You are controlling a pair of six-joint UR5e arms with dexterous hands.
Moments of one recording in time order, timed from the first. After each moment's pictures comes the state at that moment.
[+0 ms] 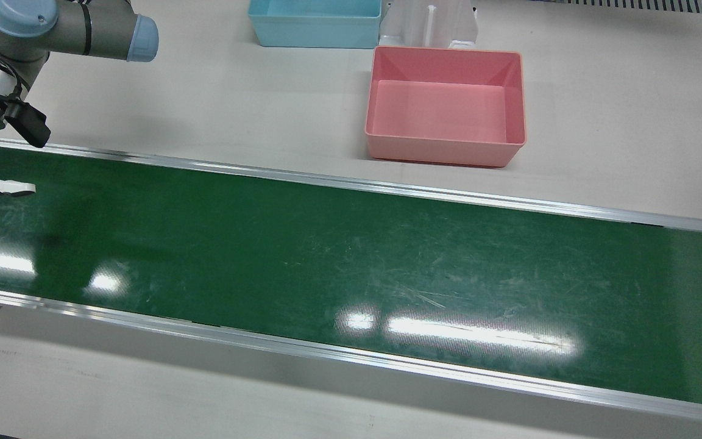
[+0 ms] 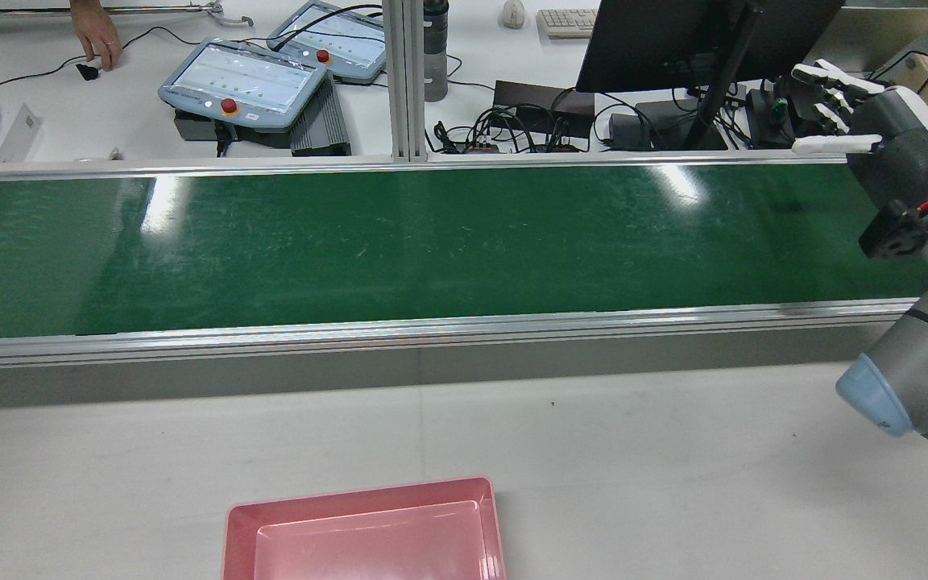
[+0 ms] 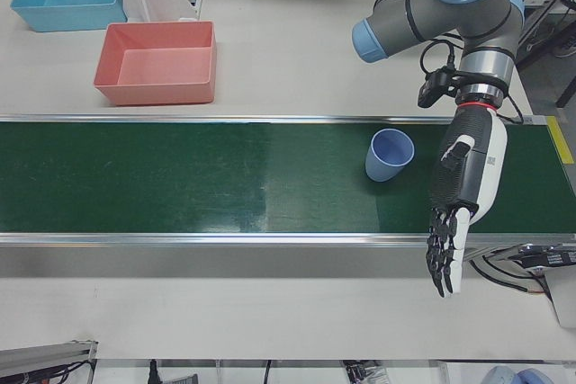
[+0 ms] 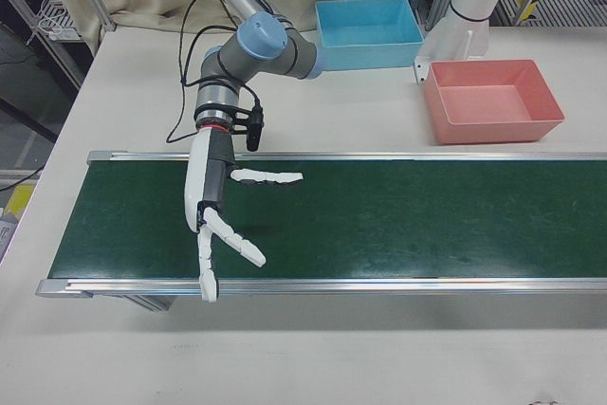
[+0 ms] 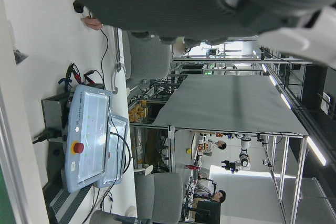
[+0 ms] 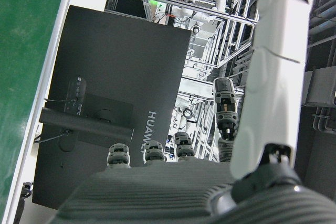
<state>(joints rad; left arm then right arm) -1.45 -1.85 -1.62 0.28 1.81 -0.01 1.08 -1.41 1.78 -3.46 -1.08 -0.23</state>
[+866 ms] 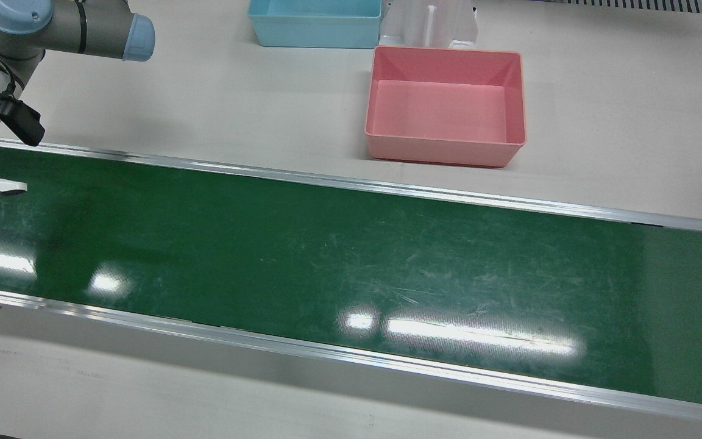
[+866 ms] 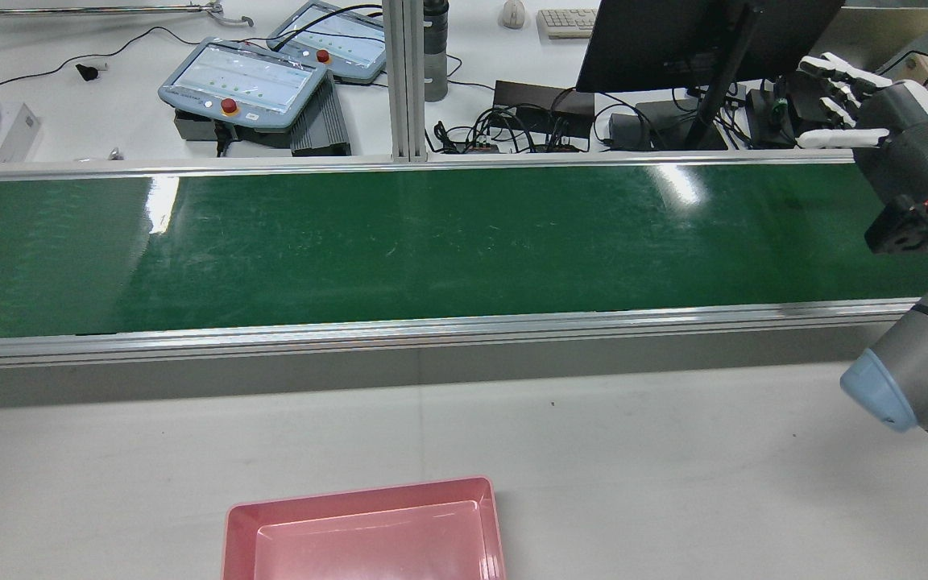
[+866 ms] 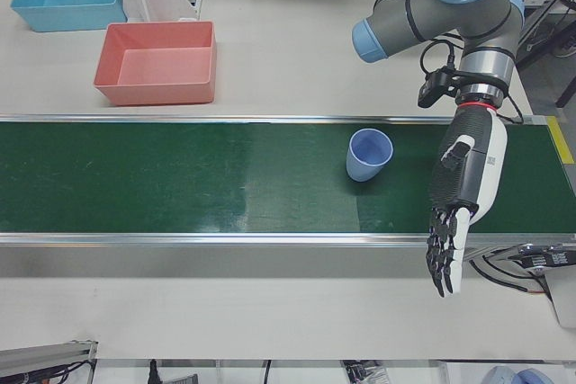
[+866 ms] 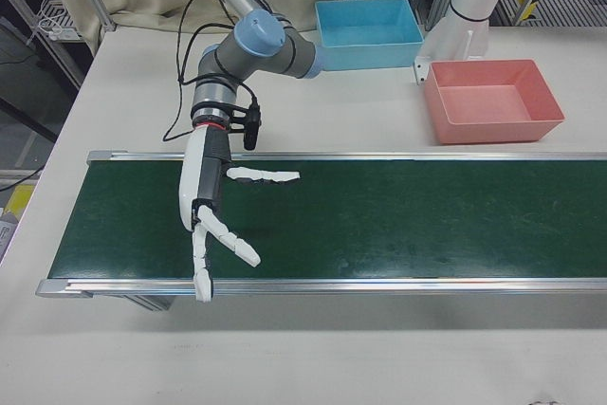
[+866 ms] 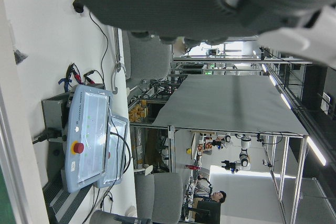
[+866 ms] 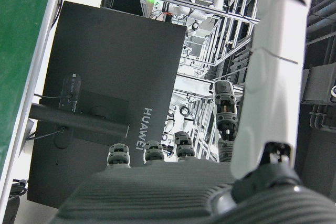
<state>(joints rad) -1.45 -1.85 -1.62 0.28 1.81 -0.01 1.09 -1.41 1.78 -3.46 -1.09 -0.23</state>
